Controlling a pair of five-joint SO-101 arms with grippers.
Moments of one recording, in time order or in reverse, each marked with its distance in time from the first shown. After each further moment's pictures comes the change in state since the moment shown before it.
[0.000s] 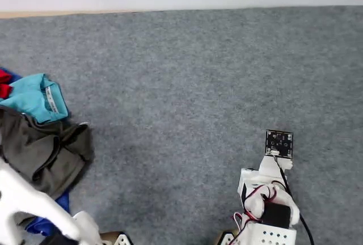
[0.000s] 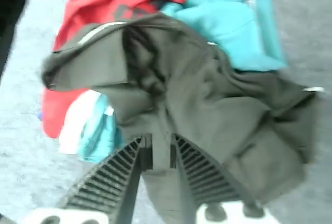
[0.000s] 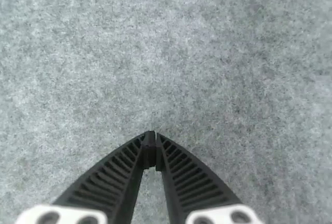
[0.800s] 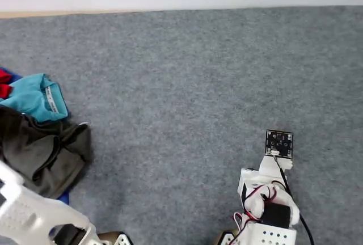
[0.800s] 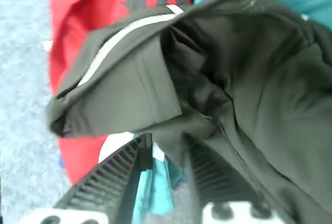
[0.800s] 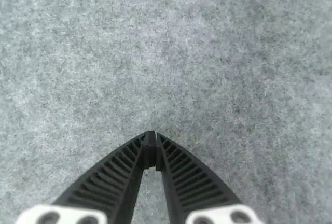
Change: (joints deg) left arm -6.9 46.9 -33.9 -0.5 -20.5; right arm 0.0 0.0 0.0 0.0 0.0
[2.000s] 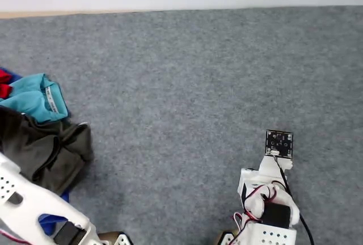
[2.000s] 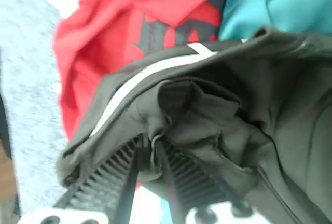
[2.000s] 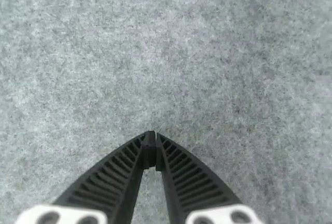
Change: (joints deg) left arm 1.1 32.1 -47.1 10.3 -2.9; right arm 0.0 0.0 0.0 0.0 0.0
